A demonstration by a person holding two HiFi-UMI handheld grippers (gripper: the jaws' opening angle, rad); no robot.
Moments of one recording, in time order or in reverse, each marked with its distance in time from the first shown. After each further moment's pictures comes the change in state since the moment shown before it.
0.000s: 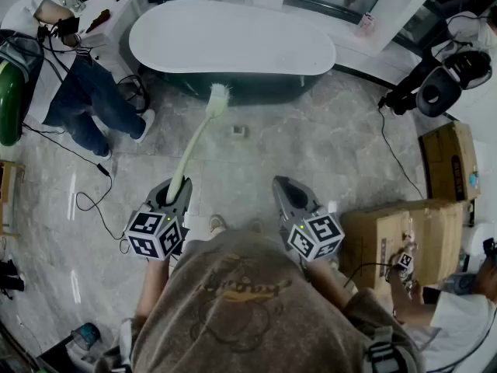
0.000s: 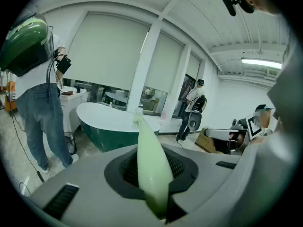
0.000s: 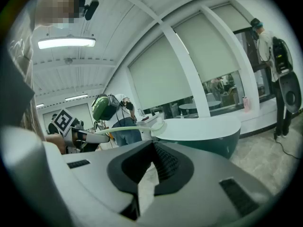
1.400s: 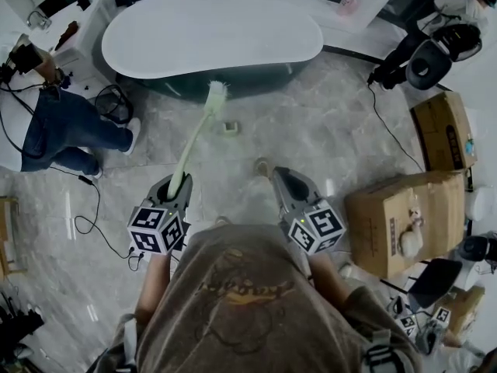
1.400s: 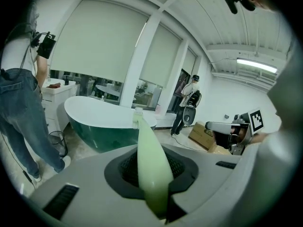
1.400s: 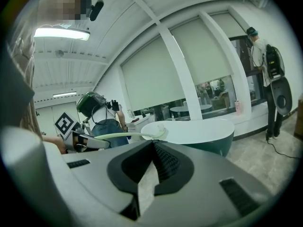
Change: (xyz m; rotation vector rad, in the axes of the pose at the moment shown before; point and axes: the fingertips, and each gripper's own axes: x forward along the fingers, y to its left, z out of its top) left arm 0.073 0.066 0.002 0.029 0.077 -0.121; right arm 0.070 -0.014 0.002 -0.001 -0.028 -0.134
